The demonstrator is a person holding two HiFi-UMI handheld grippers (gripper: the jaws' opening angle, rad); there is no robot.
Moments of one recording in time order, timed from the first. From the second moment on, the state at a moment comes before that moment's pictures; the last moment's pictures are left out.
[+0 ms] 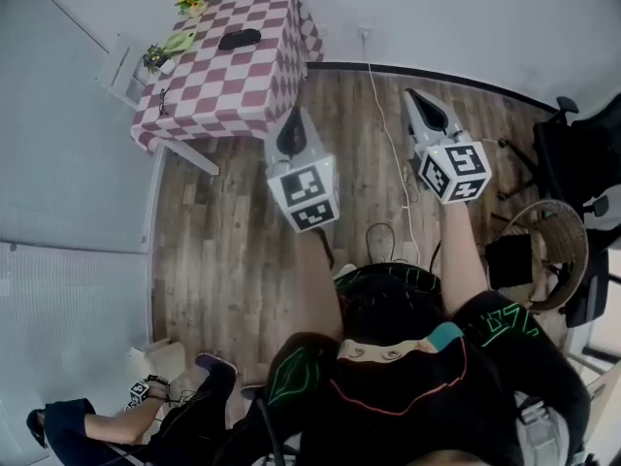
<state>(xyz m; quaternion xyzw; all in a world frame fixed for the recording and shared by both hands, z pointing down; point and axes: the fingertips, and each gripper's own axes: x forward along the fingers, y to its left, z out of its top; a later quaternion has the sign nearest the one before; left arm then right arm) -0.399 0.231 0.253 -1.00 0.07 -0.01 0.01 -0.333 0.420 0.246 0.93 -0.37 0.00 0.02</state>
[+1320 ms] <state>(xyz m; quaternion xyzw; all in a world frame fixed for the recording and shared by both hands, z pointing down) -0.234 0.167 0.388 -0.98 0.10 -0.15 -0.05 -0.145 0.363 0.344 0.93 -0.36 0.10 0.02</state>
